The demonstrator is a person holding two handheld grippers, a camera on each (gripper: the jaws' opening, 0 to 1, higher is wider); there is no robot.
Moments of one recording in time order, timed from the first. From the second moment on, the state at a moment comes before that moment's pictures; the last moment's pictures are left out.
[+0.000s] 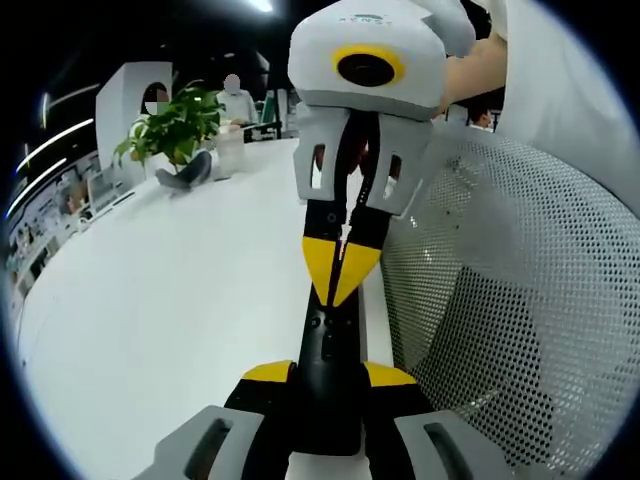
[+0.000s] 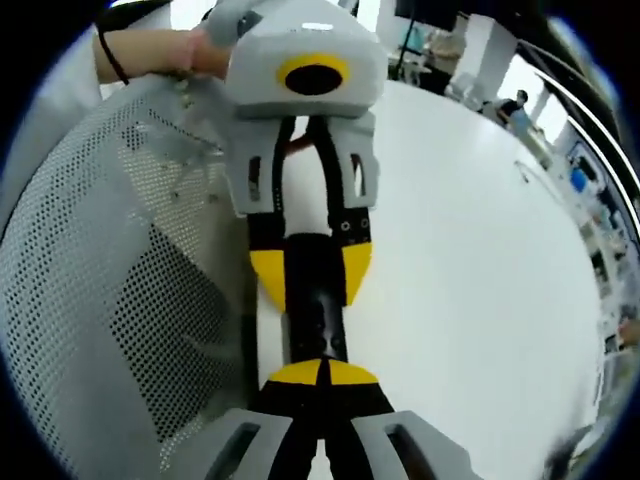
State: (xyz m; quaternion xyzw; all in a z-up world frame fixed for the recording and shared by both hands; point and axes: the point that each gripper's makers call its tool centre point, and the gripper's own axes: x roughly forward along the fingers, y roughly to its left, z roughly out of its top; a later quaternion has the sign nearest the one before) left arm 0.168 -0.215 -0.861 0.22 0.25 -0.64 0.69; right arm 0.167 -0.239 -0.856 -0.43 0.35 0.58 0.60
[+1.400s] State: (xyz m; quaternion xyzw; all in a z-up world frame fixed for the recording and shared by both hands) left arm 0.169 -0.215 -0.861 0.22 0.25 -0.64 0.69; right arm 0.152 -0.227 -0.858 -0.47 0.32 0.59 0.58
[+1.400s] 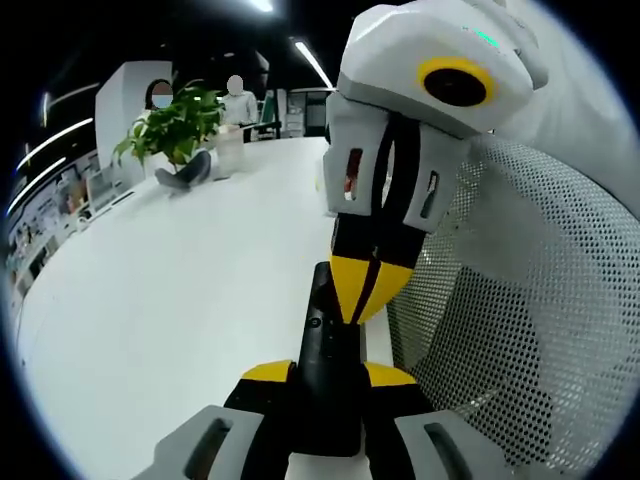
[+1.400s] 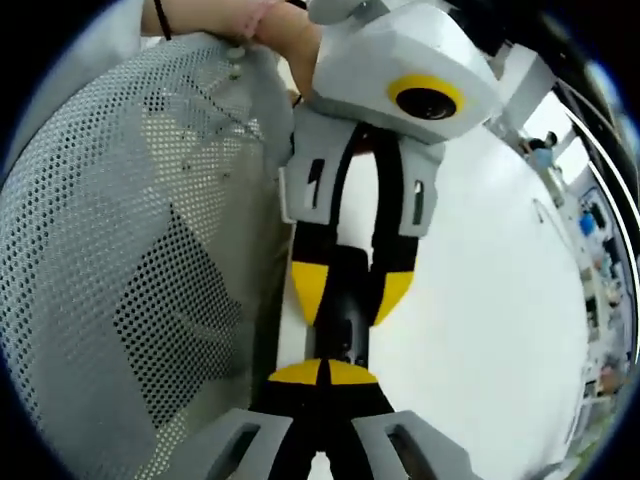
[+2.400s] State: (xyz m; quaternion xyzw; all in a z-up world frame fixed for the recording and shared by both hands) left arm 0.168 -0.215 -0.861 0.21 0.25 -0.64 0.69; right arm 0.163 -0.226 -0.852 -0.38 0.35 0.59 0.62
